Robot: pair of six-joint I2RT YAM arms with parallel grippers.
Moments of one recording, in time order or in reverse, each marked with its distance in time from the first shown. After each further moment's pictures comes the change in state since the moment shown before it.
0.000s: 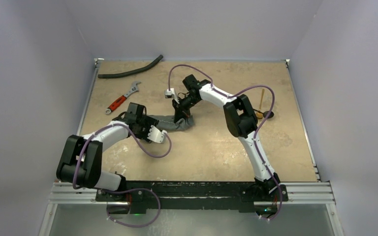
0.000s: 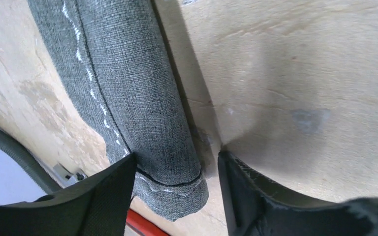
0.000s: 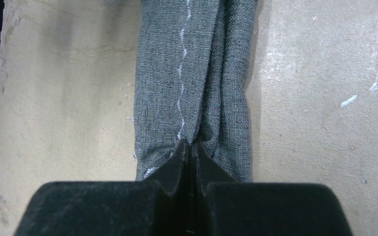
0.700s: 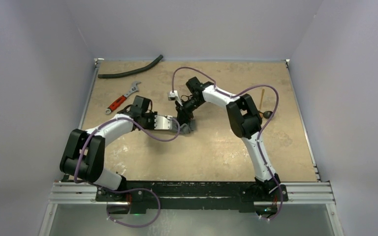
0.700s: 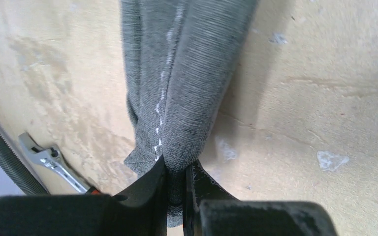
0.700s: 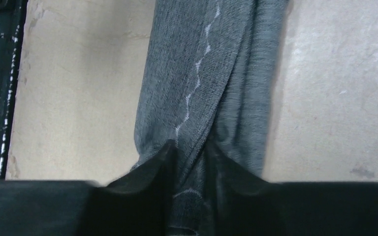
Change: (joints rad) left arm -0.063 0.078 0.096 0.015 -0.108 -0.369; right arm -0.024 -0.050 -0.102 0.010 -0.053 -0.029
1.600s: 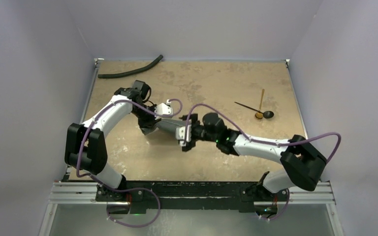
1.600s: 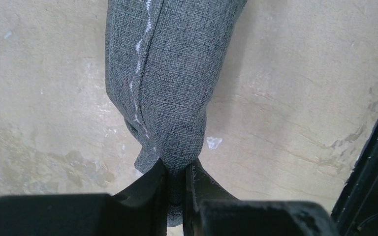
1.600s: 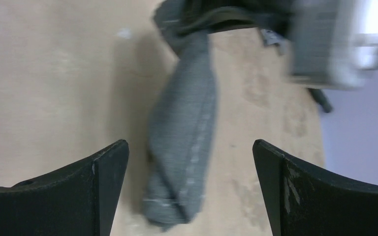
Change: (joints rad) left arm 0.028 0.092 0.419 -0.647 0.323 -0.215; right arm 0.272 -0.985 -1.131 1.117 0.621 -0.054
